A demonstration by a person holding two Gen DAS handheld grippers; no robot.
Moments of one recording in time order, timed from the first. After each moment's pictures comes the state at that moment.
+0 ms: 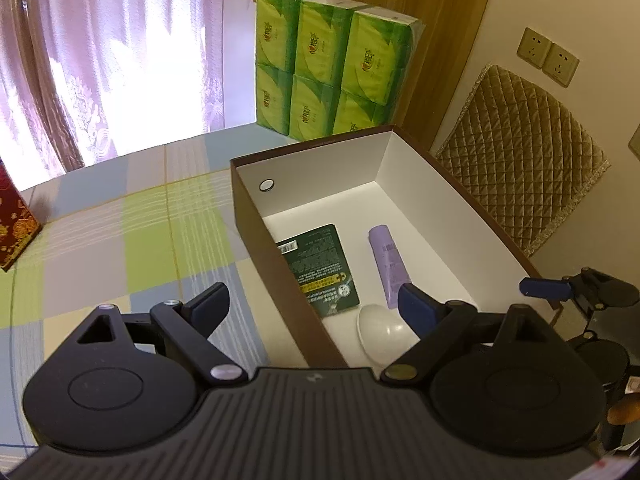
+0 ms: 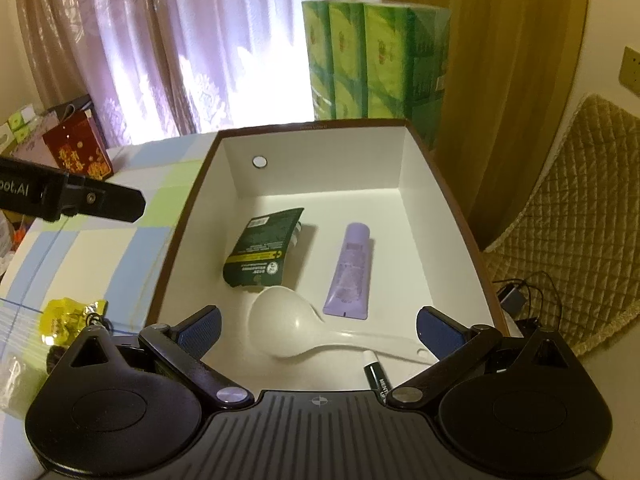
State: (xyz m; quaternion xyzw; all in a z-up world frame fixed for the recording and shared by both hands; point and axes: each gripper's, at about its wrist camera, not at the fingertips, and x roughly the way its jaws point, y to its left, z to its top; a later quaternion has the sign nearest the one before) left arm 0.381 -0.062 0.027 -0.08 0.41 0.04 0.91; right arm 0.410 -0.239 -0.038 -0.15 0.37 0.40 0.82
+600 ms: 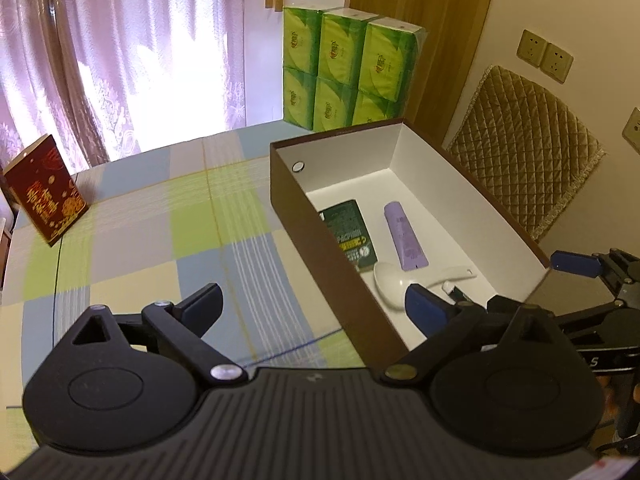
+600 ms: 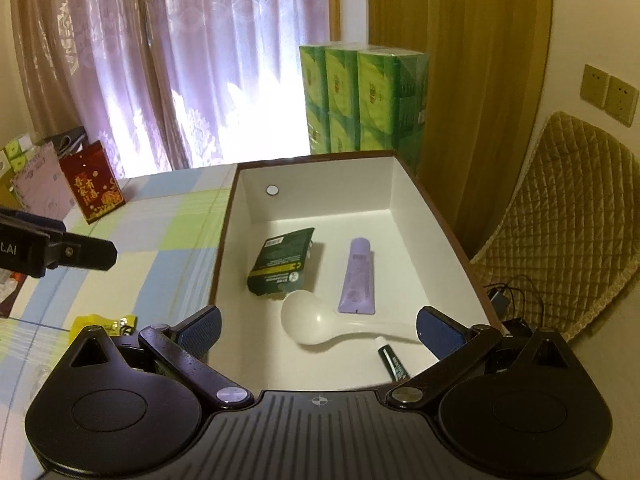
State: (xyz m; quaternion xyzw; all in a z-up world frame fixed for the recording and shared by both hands) left arm 0.300 -0.057 0.050 -0.07 0.41 0.06 0.91; right arm 0.339 -0.262 -0.004 -0.12 0.34 0.38 0.85
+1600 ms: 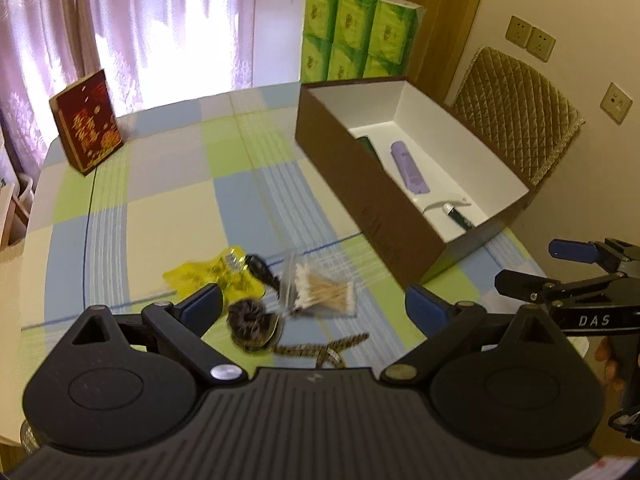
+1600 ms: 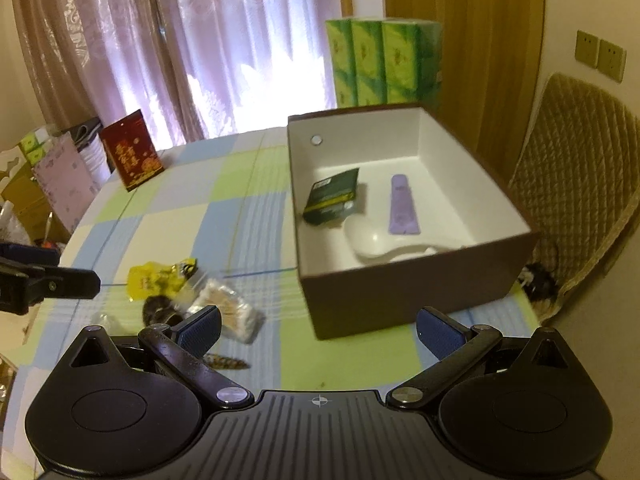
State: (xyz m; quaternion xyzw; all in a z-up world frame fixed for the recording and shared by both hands) left arm 0.169 -0.031 0.032 -0.09 0.43 0.05 0.90; right arm 0.236 -0.271 -0.016 -0.10 0.38 0.38 0.84
